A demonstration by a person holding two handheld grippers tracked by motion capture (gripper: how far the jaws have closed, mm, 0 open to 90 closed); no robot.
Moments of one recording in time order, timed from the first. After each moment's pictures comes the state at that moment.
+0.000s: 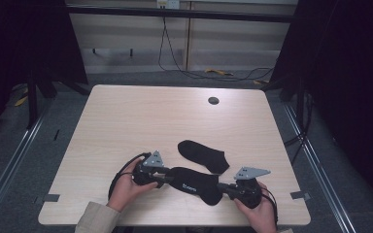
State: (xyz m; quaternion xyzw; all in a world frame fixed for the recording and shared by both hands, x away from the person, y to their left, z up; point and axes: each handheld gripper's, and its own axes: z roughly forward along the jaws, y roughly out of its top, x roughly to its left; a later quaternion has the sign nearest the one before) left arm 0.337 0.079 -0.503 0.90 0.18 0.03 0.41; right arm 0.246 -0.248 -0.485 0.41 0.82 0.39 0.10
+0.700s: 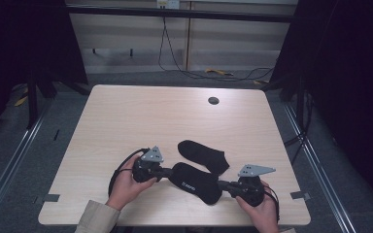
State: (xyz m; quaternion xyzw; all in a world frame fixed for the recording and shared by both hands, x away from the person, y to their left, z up) left arm 0.334 0.079 -0.471 0.89 0.19 0.01 0.42; right arm 0.247 -0.253 -0.472 0.41 0.80 0.43 0.08
